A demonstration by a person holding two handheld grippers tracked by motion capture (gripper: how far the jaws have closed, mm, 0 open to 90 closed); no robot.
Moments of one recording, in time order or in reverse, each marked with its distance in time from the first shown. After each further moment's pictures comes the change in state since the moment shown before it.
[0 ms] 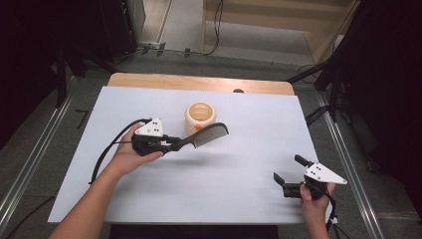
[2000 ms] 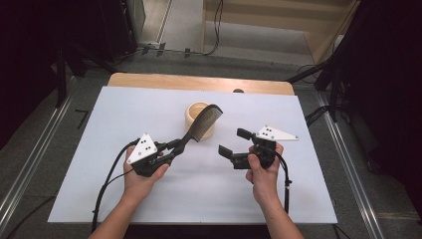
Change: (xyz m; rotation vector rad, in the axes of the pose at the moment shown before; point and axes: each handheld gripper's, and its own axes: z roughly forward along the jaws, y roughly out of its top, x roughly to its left) left arm -0.069 -0.012 -0.005 -0.350 0.290 -0.173; right arm 0.092 0.132 0.083 -0.067 0.363 0.226
